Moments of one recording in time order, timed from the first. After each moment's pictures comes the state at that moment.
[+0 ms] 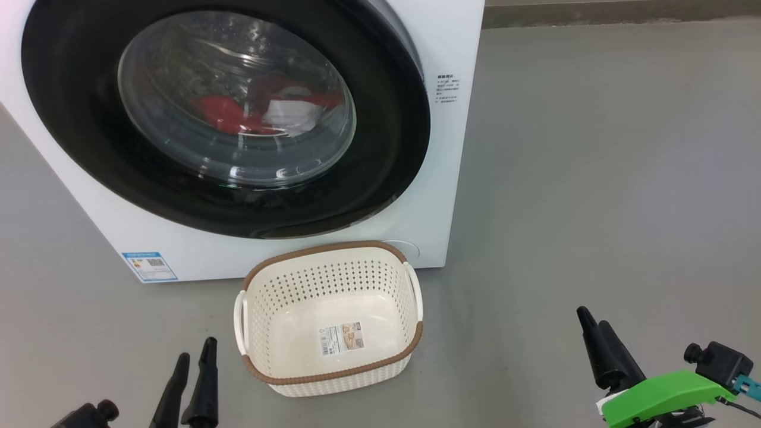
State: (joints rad) left arm 0.01 0.03 0.03 0.21 -0.82 -0.12 -0.08; right arm -0.02 -0.09 0.06 0.33 1.06 0.13 -0.08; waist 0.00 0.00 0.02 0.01
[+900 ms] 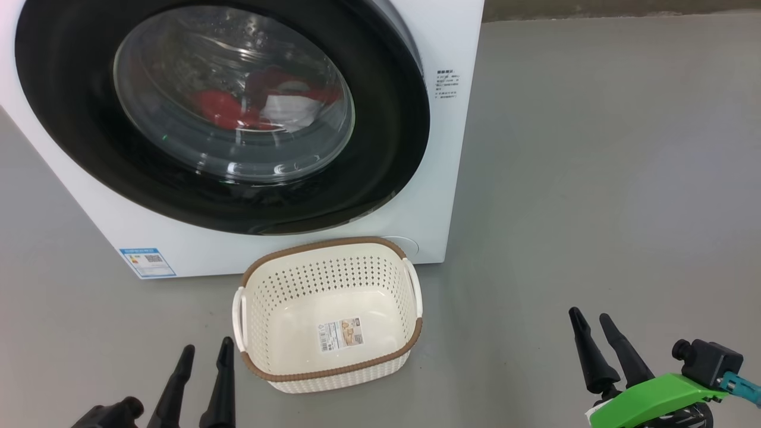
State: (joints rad) left arm 0.02 0.03 0.00 0.18 -0.53 -0.12 -0.15; right arm -0.02 -0.11 0.09 0.32 0.83 0.13 -0.16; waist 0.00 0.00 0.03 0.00
